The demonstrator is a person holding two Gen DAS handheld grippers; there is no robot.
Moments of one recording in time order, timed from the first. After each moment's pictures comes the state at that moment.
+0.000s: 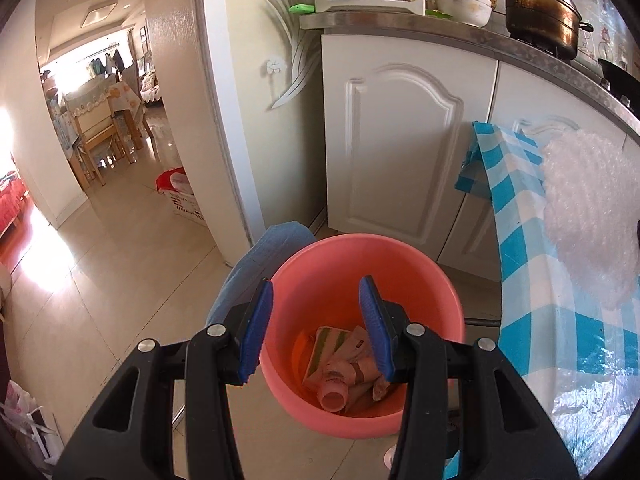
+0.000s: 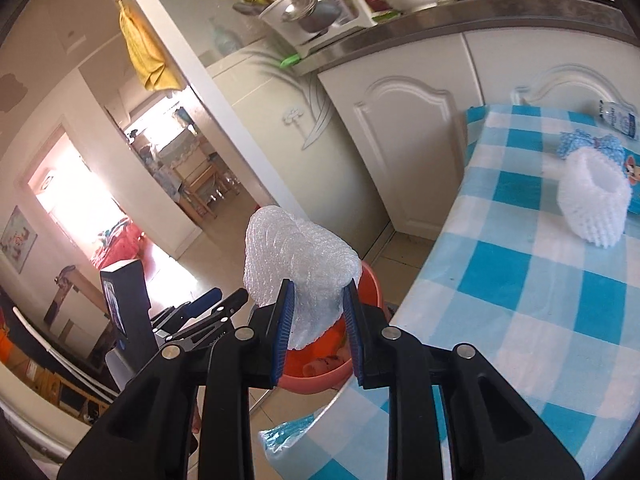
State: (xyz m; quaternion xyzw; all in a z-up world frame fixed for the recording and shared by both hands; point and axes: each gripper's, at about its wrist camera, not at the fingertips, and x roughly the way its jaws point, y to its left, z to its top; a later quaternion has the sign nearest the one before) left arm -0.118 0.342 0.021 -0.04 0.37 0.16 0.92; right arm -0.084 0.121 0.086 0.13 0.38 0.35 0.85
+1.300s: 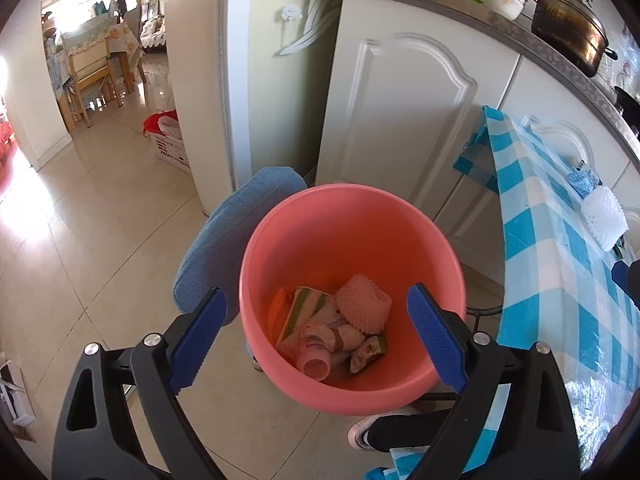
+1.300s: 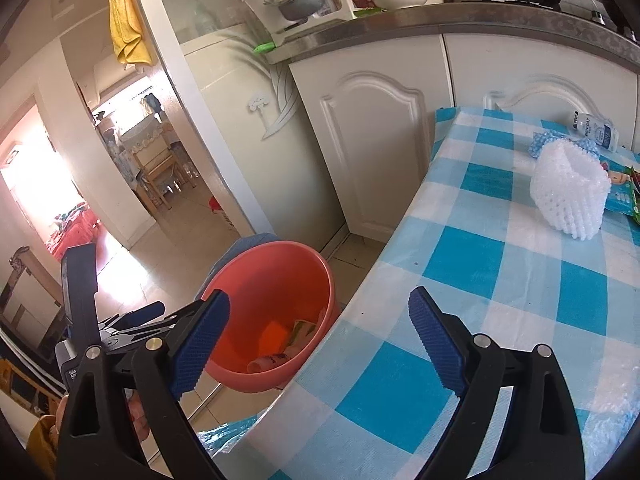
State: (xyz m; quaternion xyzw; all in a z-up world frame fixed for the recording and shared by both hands) left arm -0.122 0.357 -0.012 -0.12 0.41 0.13 0.89; right arm -0.094 0.120 0.055 0.08 0.37 0.27 0.89
